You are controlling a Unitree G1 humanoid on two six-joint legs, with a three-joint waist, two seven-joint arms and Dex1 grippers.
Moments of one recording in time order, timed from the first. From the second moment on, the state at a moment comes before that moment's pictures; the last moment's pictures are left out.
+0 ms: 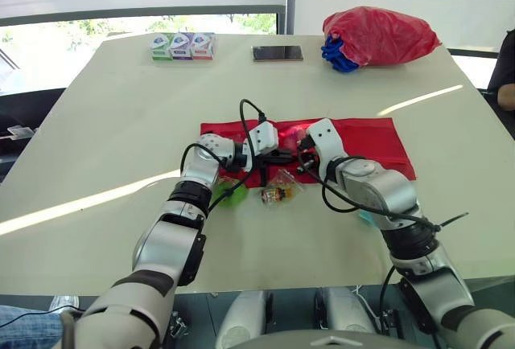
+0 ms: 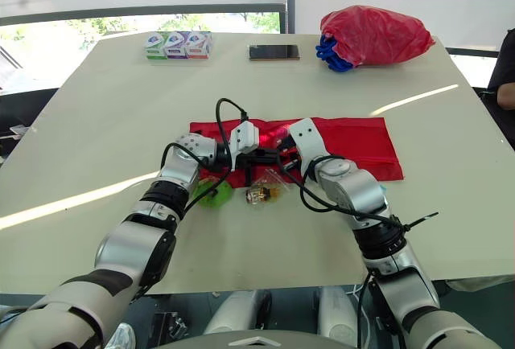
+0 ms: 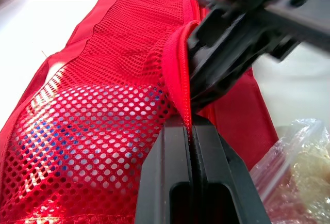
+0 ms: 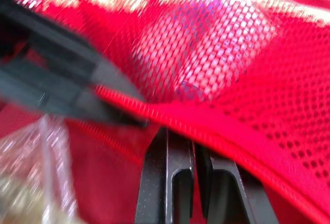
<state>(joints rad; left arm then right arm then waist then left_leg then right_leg) -0.86 0.31 -0.14 0.91 -0.02 -0.31 -1.28 -0.61 -0.14 0.27 -0.09 0.20 1.02 0.15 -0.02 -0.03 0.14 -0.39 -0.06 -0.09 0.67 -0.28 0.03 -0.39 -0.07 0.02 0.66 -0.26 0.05</state>
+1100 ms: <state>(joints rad) -0.93 0.31 -0.15 1.05 0.00 -0.35 -1.23 -0.10 -0.54 0.04 -0.70 0.41 0.85 0.62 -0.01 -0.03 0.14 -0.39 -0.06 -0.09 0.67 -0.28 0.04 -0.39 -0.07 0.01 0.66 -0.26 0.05</state>
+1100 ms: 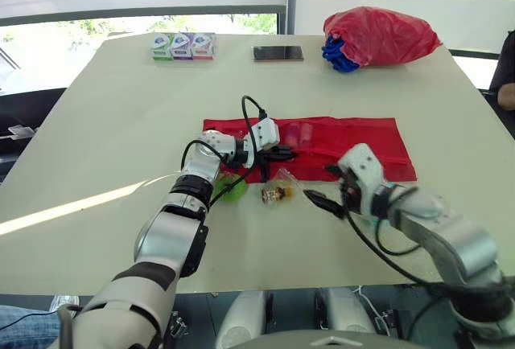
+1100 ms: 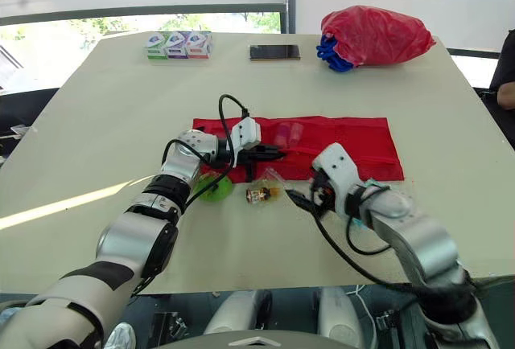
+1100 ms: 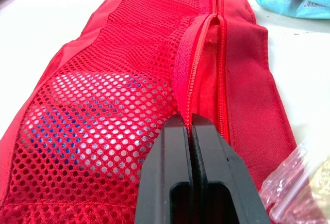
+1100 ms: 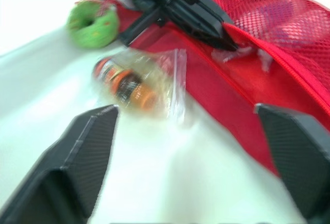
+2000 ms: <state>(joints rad) -0.93 0.32 -0.15 1.06 0.00 -0.36 -1.24 0.10 -0.86 -0.40 -0.58 0.64 0.46 1.07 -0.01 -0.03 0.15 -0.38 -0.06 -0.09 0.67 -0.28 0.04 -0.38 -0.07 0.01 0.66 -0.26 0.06</state>
